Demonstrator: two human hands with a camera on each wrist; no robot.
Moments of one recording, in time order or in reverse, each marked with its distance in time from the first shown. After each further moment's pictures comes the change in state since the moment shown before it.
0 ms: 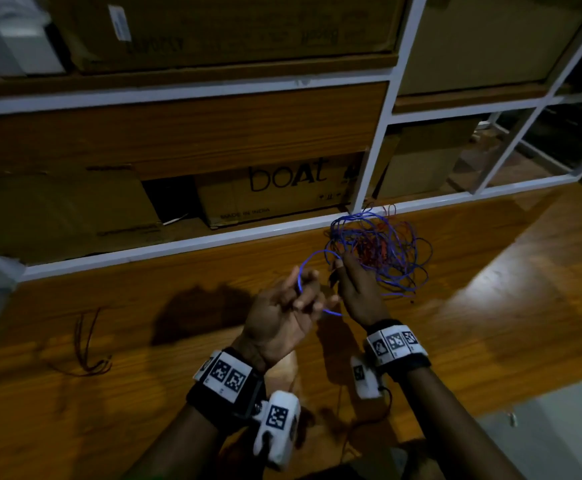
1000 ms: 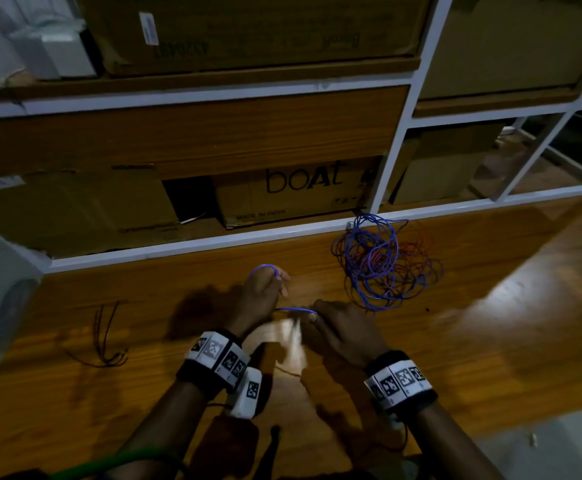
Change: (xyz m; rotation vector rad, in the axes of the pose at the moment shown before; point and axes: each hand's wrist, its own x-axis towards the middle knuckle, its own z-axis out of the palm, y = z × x) left_hand 0.010 0.044 -0.078 1.436 0.489 0.233; right_hand -0.043 -0.020 0.019 -0.330 -0.402 -0.341
